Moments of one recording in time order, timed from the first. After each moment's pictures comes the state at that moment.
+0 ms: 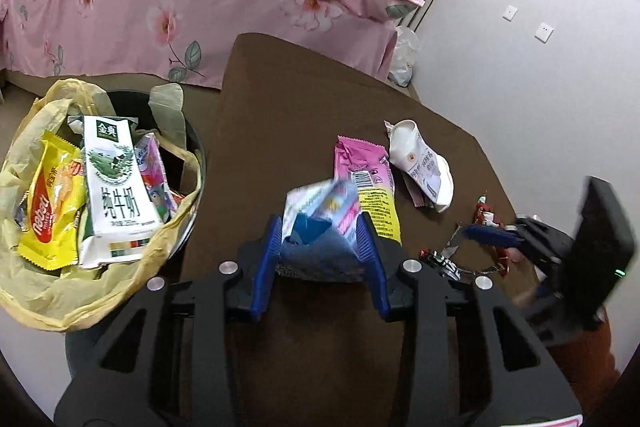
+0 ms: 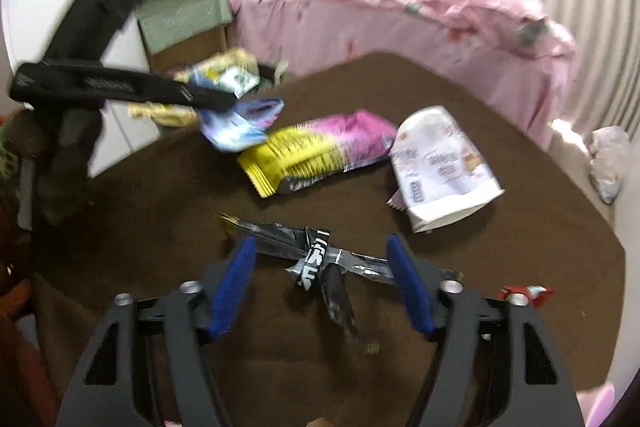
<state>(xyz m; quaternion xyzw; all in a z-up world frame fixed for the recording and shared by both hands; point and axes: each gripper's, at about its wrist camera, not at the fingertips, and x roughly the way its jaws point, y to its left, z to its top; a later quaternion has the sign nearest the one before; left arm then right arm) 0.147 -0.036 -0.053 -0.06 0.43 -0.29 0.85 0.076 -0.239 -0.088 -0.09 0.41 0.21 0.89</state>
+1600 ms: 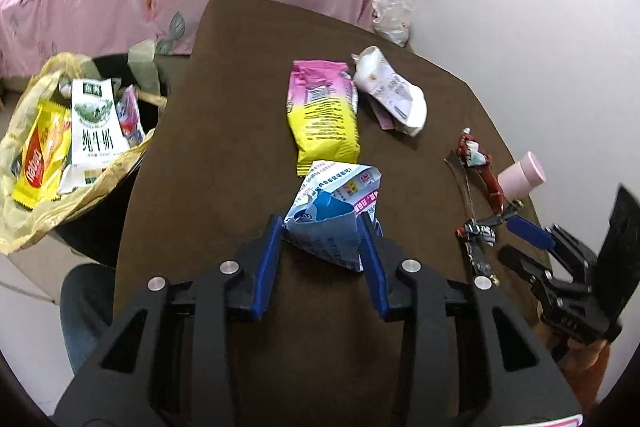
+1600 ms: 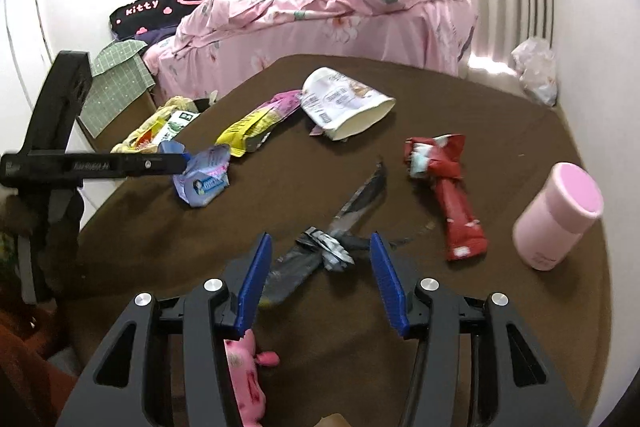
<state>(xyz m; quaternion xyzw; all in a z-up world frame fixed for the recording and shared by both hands) 0.090 -0.068 -0.065 0.00 0.47 -0.29 0.84 -0.028 -0.284 -0.083 0.07 0.37 0.07 0.92</state>
